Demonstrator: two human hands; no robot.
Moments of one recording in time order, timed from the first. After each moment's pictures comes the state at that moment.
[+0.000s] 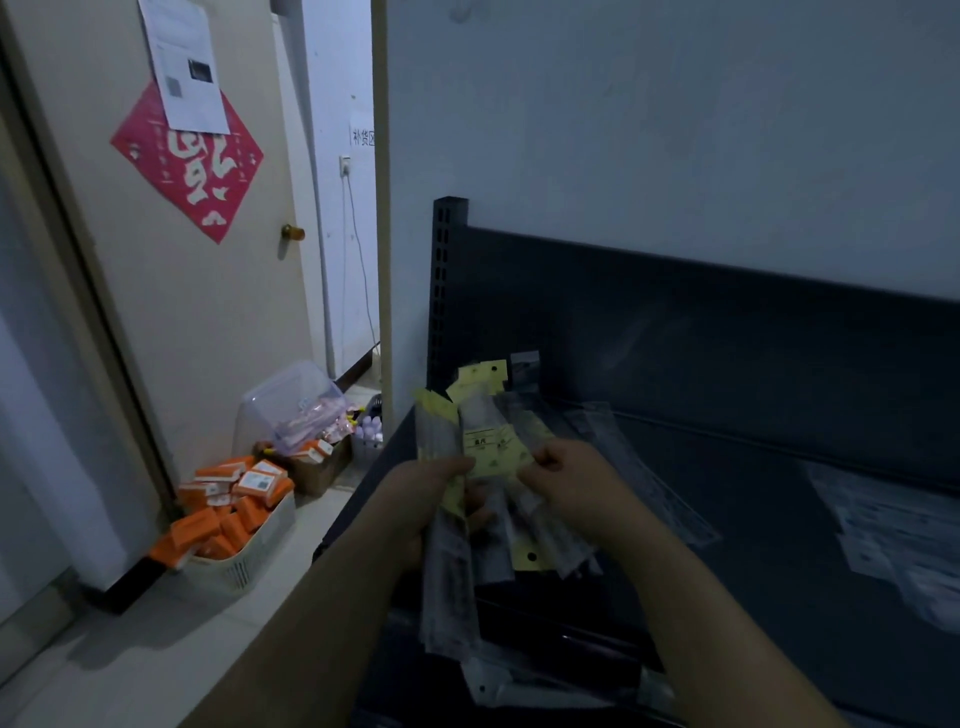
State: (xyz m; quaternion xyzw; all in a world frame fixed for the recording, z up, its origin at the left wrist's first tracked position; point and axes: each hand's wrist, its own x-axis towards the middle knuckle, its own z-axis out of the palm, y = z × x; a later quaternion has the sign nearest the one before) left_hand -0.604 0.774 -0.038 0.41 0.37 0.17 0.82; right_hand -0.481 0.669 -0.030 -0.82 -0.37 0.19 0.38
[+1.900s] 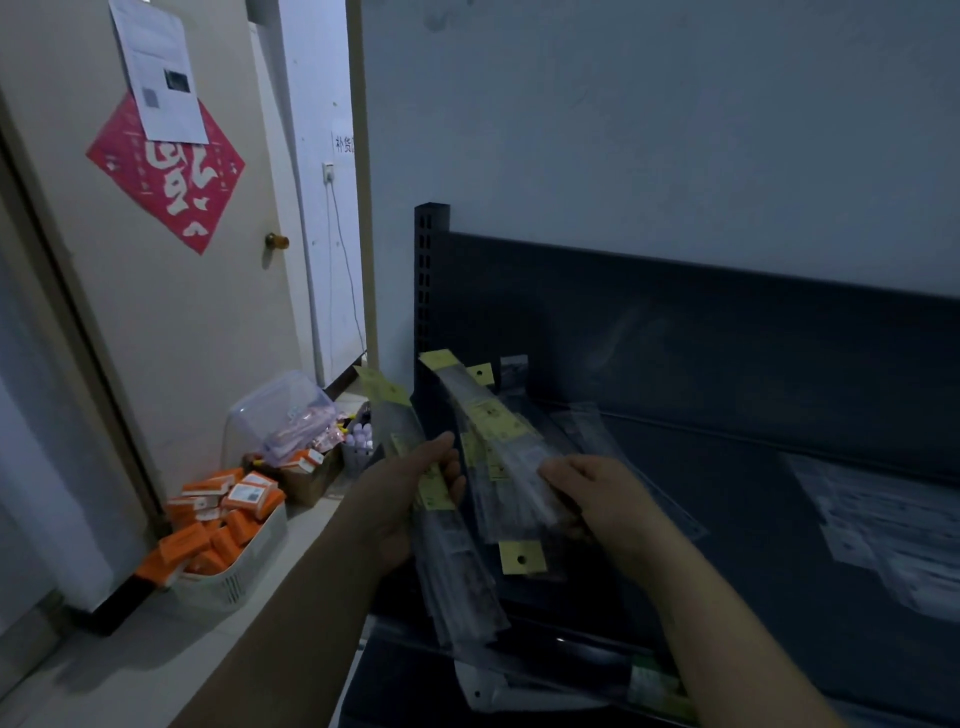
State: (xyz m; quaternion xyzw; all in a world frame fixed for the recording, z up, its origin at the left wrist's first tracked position) left_hand -0.605 0.782 -0.037 0.35 0.27 0.20 0.88; right_hand -0.474 0.639 -0.036 -0.75 -0.29 0.27 0.53
